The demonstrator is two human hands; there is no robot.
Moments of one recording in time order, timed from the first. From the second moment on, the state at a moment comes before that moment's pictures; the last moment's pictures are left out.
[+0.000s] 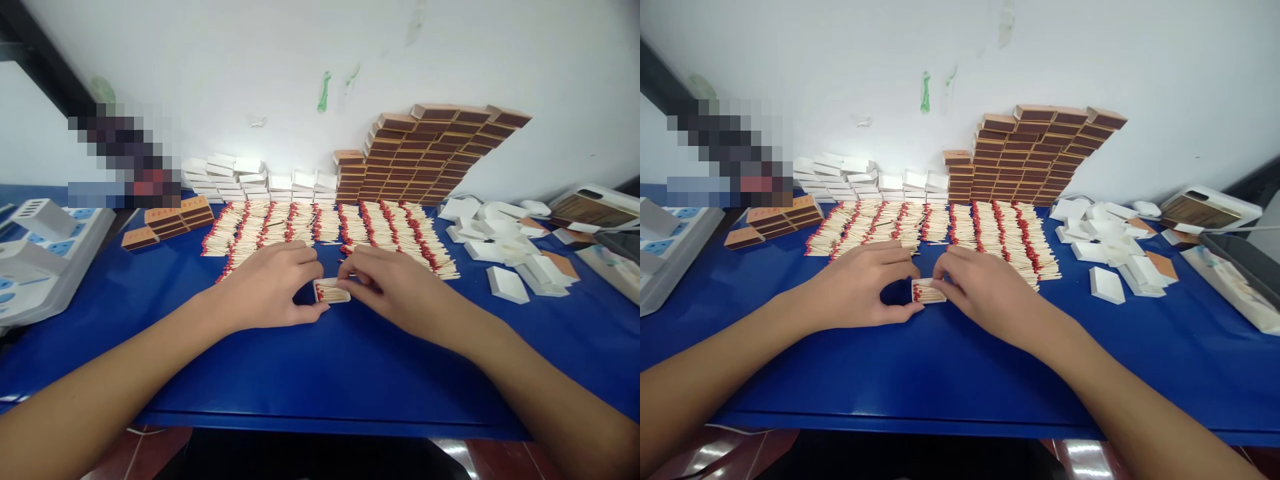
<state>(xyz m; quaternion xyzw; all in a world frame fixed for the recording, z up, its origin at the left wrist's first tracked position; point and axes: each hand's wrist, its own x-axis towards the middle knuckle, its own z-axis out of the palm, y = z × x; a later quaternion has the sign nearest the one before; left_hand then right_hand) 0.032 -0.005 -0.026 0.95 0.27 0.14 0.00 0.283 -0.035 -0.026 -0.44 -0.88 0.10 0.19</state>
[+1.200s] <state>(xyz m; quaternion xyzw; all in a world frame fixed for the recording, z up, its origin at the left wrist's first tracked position) 0.032 -0.005 -0.027 0.95 0.27 0.13 0.01 0.318 -0.015 -0.019 -0.45 -0.87 0.15 0.13</state>
